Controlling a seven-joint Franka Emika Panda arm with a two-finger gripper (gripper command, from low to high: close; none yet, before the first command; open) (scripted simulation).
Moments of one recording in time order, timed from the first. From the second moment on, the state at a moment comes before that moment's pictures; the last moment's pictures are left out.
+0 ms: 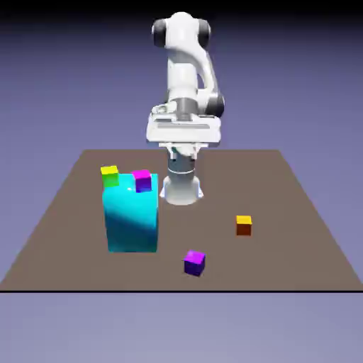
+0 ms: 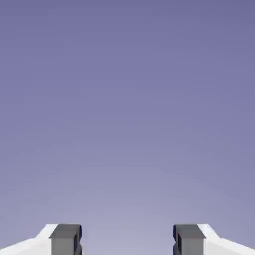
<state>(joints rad) 0.01 -0.53 0.00 -2.80 -0.02 3.03 0.79</state>
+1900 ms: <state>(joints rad) 0.21 -0.34 0.70 -2.96 0.11 2.72 2.09</state>
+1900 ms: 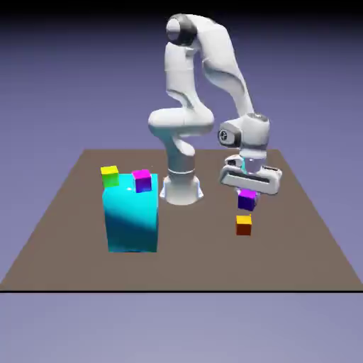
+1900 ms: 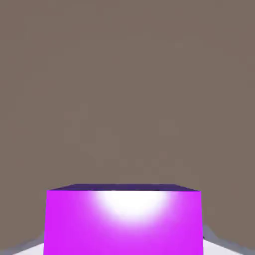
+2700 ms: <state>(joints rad) 0.22 0.04 0.42 -2.88 -0.84 2.91 2.78</state>
